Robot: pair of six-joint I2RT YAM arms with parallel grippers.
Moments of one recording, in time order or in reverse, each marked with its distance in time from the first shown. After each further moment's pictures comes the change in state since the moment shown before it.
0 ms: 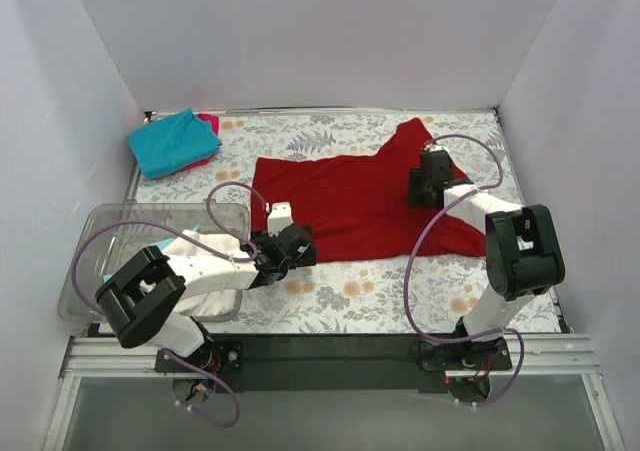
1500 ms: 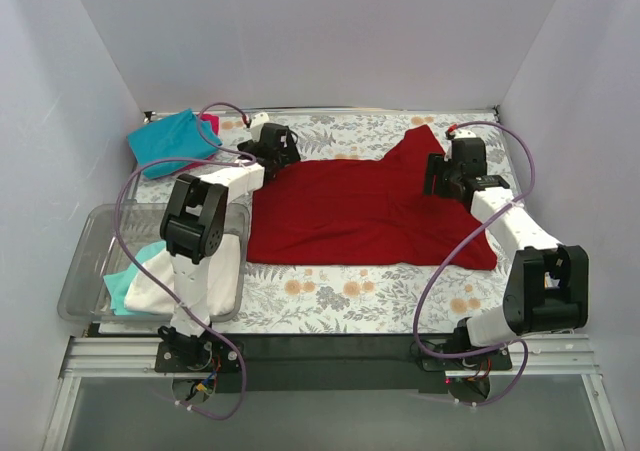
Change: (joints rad) left arm 0.485 0.608 0.807 0.097 0.138 0.232; right arm -0.111 -0.232 0.023 -0.141 -0.186 -0.027
